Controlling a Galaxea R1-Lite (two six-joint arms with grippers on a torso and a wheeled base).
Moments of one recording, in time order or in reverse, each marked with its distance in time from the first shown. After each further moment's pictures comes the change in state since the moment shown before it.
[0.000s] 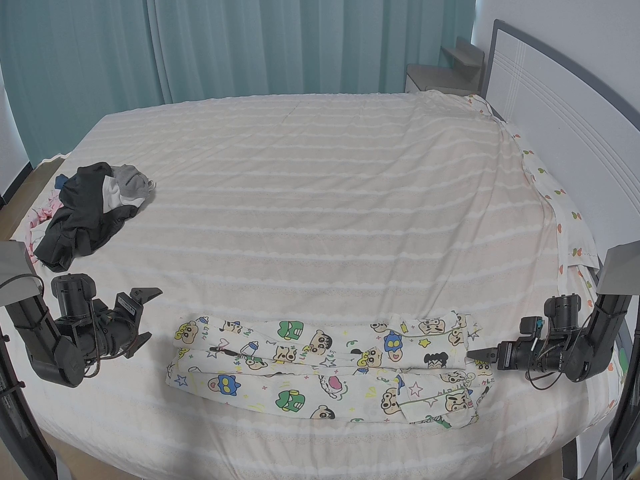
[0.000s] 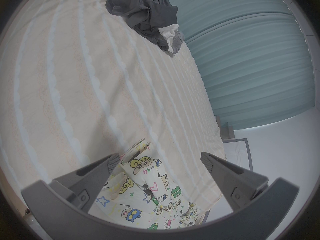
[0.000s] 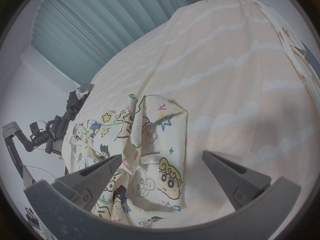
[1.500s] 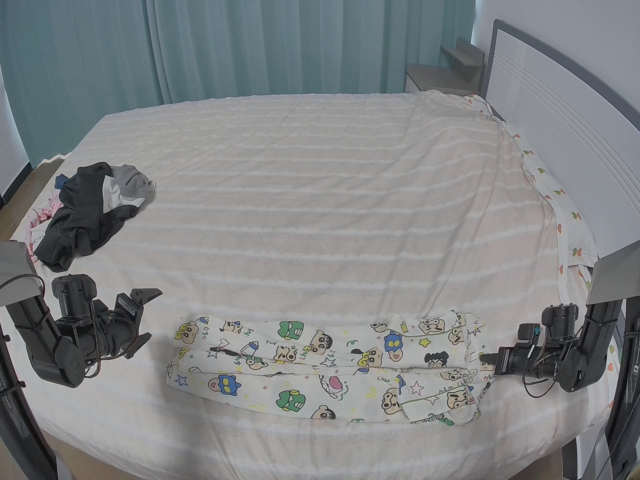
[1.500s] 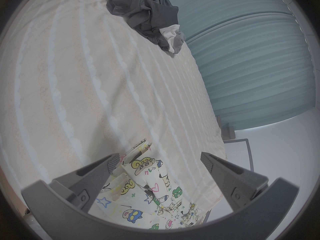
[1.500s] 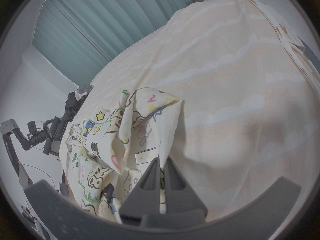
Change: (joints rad) left arm 0.000 0.005 0.000 0.000 0.008 0.001; right arm -0.014 0.101 0.033 -0.176 -0.008 0.003
